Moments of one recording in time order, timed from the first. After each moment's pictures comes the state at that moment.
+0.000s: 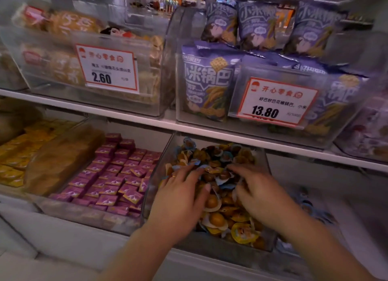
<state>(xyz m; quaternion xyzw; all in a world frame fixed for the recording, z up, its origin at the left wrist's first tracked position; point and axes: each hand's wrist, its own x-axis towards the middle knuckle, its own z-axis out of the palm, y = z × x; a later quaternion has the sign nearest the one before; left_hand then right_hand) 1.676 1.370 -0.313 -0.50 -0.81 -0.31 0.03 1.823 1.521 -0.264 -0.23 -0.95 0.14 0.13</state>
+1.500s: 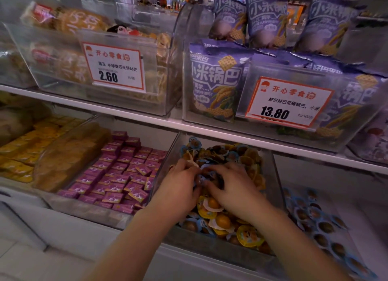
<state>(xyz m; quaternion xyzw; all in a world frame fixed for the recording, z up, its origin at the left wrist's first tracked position) 1.646 1.383 -0.315 -0.50 -0.81 -0.31 0.00 1.765 1.507 -0.290 -0.27 -0.94 0.19 0.08</state>
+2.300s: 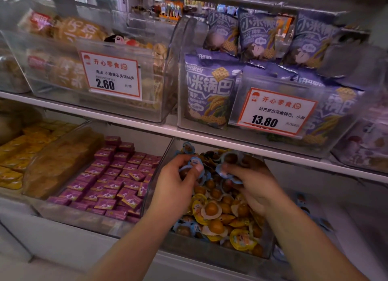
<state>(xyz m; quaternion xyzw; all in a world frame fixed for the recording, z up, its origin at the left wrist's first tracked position) 1.667 1.382 -0.285 -0.33 -0.67 -0.66 -0.11 1.779 1.521 -0.255 -0.38 -0.60 0.66 0.26</state>
